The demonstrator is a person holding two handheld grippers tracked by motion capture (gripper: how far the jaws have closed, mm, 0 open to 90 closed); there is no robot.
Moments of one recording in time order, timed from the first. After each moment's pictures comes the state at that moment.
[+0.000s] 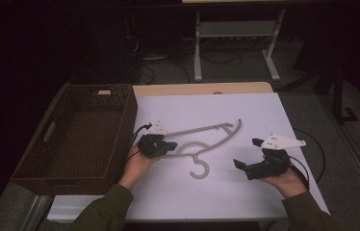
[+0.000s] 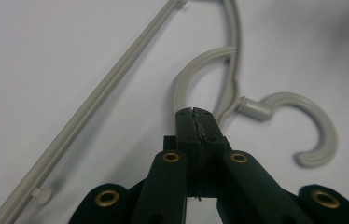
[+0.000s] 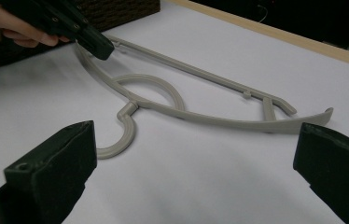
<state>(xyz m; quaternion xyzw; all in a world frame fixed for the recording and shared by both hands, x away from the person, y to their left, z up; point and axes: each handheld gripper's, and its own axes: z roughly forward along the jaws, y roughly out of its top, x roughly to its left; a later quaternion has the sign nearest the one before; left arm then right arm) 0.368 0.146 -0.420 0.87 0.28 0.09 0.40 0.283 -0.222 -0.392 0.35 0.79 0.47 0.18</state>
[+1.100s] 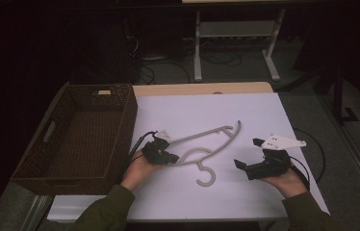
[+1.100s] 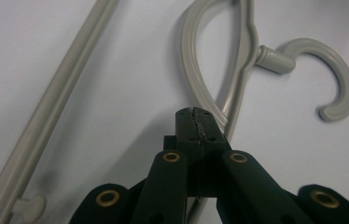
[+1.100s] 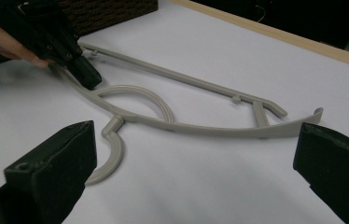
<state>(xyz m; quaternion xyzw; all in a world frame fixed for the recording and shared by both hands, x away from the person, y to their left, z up) 0.359 0.136 -0.437 0.90 0.29 0.00 0.34 0.283 -0.223 -0.393 0.35 0.79 0.47 0.18</state>
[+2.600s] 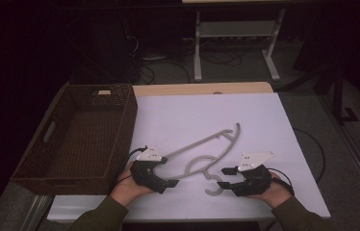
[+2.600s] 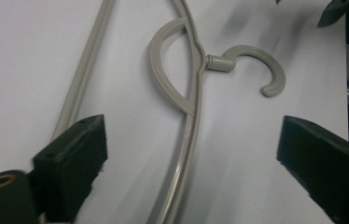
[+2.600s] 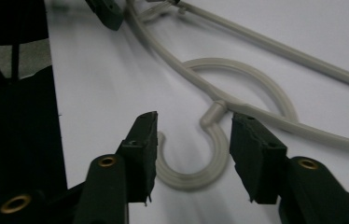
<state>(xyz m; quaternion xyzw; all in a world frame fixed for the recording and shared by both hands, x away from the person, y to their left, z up) 0.293 0.162 -0.423 0.87 0.23 0.03 0.43 0.258 -0.176 -0.409 0.22 0.87 0.43 0.06</state>
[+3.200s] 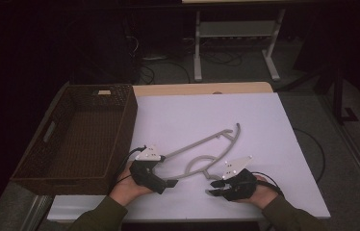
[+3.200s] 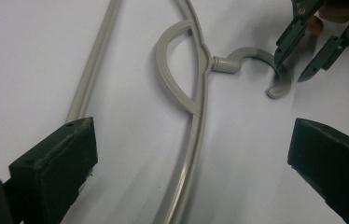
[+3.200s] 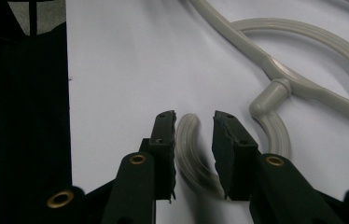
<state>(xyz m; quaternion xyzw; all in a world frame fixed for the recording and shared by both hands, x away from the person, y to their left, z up) 0.295 0.163 -0.424 0.87 0.24 0.04 0.44 0.265 -0.148 -0.439 0.16 0.91 0.38 0.02</state>
